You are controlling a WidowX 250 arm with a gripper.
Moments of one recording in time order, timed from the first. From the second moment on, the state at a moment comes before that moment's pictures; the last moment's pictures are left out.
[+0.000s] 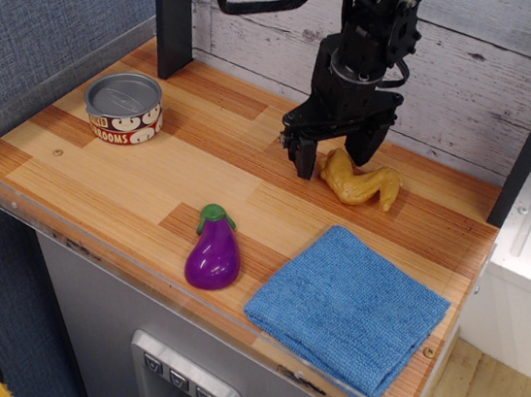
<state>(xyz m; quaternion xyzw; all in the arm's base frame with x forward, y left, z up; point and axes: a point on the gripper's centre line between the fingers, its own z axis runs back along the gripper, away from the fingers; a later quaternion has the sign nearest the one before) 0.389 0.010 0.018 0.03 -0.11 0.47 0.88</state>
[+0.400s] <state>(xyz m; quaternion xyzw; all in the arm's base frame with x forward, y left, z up) 0.378 0.019 0.041 0.01 -0.15 0.48 0.86</state>
